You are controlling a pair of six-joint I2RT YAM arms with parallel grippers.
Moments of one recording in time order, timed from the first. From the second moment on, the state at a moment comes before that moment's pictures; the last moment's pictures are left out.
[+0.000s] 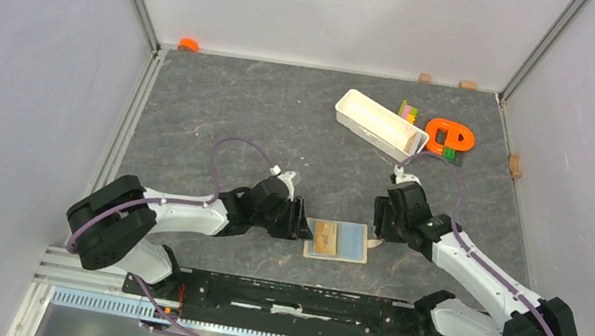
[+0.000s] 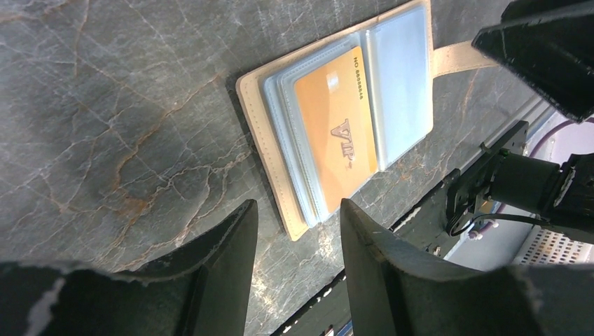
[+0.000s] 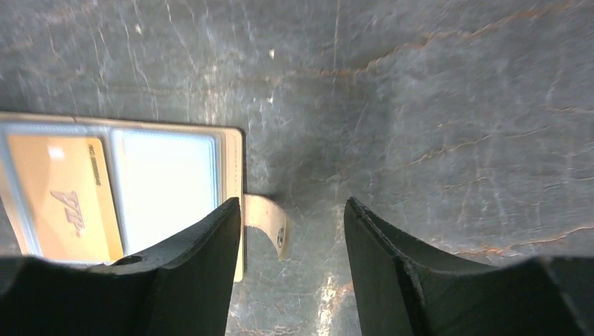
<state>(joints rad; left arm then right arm) -0.91 1.43 0.55 0.14 0.15 -0.87 0.53 1.08 0.57 -0.50 0.17 0.42</state>
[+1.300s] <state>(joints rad) -0.74 1.15 0.48 -0.05 0.13 -0.82 0.91 1.25 0.75 -0.28 -0.14 0.53</state>
